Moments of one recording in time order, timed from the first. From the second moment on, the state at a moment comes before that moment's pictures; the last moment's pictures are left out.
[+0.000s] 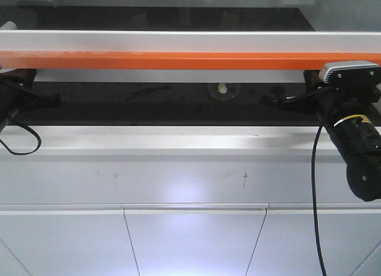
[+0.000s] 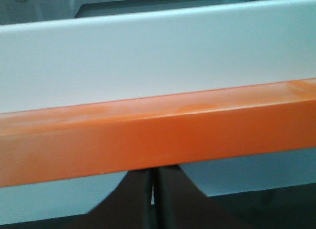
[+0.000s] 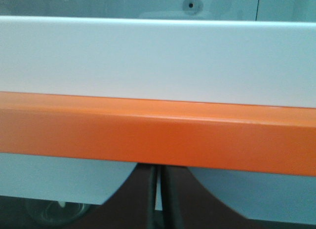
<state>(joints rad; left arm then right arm) 0.01 1.57 -0.80 0.13 -0.69 -0.01 0.14 1.64 -0.73 0.05 -0.90 -0.10</state>
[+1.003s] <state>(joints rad) 0.01 1.51 -0.95 0.12 -0.75 -0.02 0.14 1.56 -0.87 0.00 -0.89 -0.11</state>
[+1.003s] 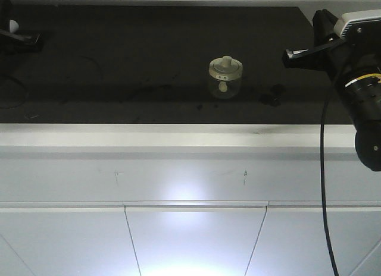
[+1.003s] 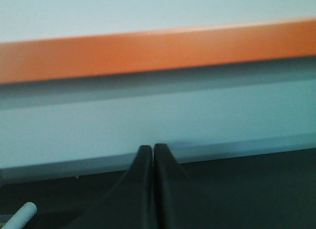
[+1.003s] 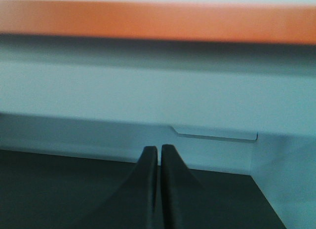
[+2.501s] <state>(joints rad) 0.01 1.08 -0.41 0.76 -0.76 -0.70 0.14 1.45 -0.87 -0.62 -0.68 0.43</state>
